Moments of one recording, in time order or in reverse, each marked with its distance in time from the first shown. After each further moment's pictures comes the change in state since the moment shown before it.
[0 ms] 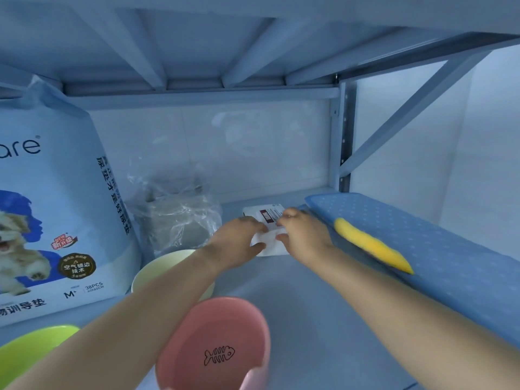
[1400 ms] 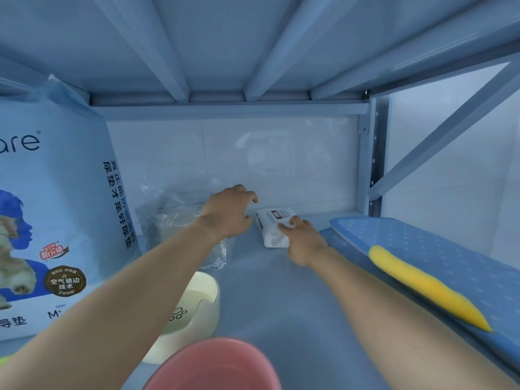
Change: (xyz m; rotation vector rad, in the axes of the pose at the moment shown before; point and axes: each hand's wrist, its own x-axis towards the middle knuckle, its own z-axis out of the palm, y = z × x) left_hand 0.066 -0.062 -0.033 0.277 0.201 -0.154; right_hand 0.103 0.019 0.065 0.026 -0.127 -0.055
